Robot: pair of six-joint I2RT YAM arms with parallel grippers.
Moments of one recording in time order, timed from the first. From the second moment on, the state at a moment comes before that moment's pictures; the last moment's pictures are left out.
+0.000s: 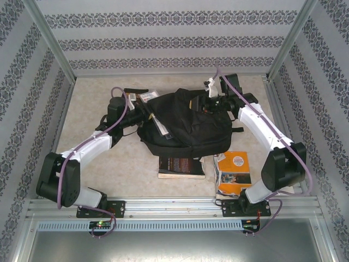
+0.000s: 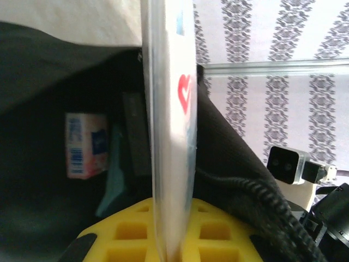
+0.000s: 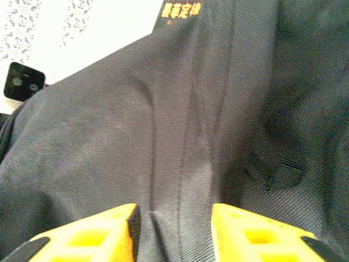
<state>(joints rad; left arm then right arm) -0.30 1.42 0.83 0.31 0.54 -1.32 0.27 1.55 1.36 -0.62 -0.67 0.41</state>
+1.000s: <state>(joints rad) -0.37 1.55 0.83 0.60 0.57 -1.43 0.49 1.64 1.65 -0.87 -0.39 0.24</state>
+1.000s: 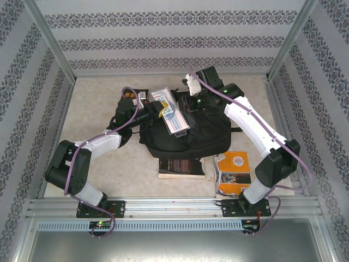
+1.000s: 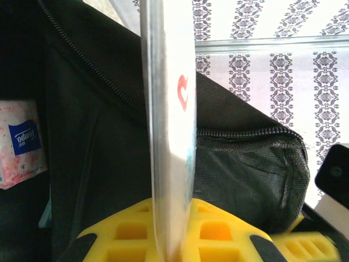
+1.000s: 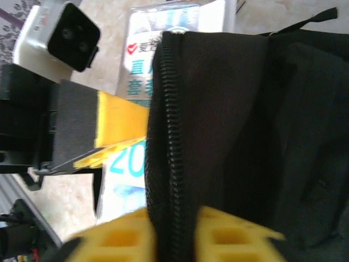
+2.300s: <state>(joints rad) -0.62 2.00 1.24 0.33 0.39 -1.32 0.40 1.69 1.85 -0.91 -0.53 0.34</state>
